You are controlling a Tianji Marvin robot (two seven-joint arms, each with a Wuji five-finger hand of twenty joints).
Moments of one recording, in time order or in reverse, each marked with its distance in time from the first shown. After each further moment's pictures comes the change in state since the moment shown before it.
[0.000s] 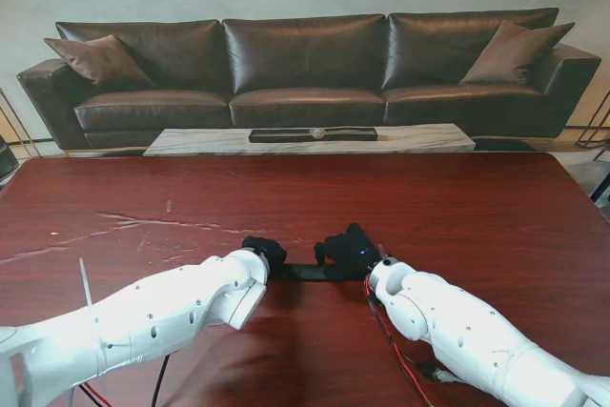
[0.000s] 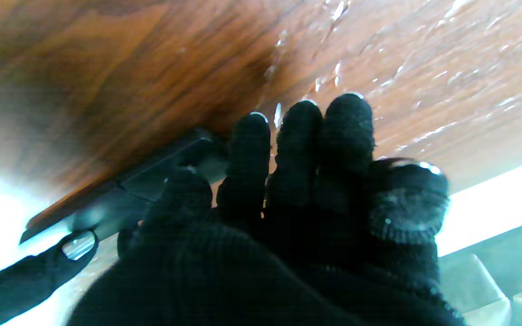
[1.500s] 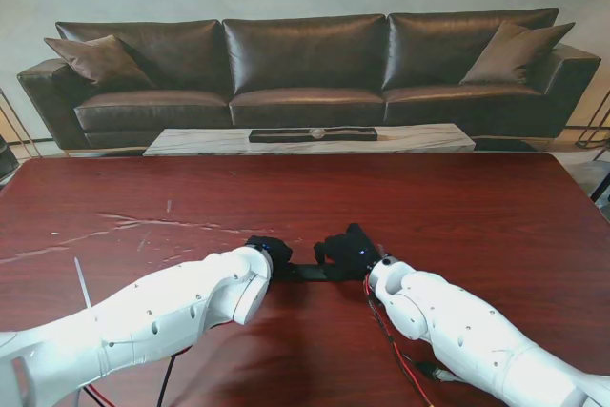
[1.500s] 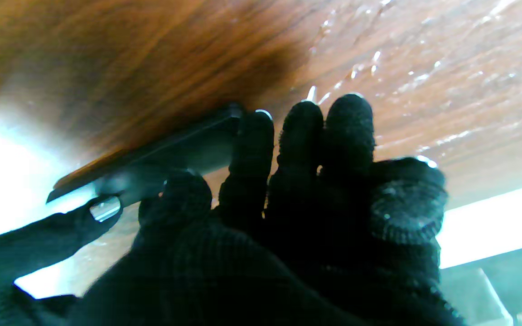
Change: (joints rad) left arm 0.031 -0.008 -0.067 -0.019 -0.045 -0.009 0.003; right arm 0.003 0.000 -0.004 -0.002 0.002 0.002 0.008; left_hand -0.008 0.014 -0.001 -0.004 -0.005 0.019 -0.088 -0.042 -0.022 0.002 -0.065 -0.030 -0.042 0.009 -0.029 -0.024 -0.049 0.001 0.015 -0.047; right_hand 0.000 0.000 0.012 0.000 0.000 0.000 0.003 0.000 -0.001 0.000 0.005 0.007 0.000 0.002 0.008 0.000 0.000 0.000 0.000 0.000
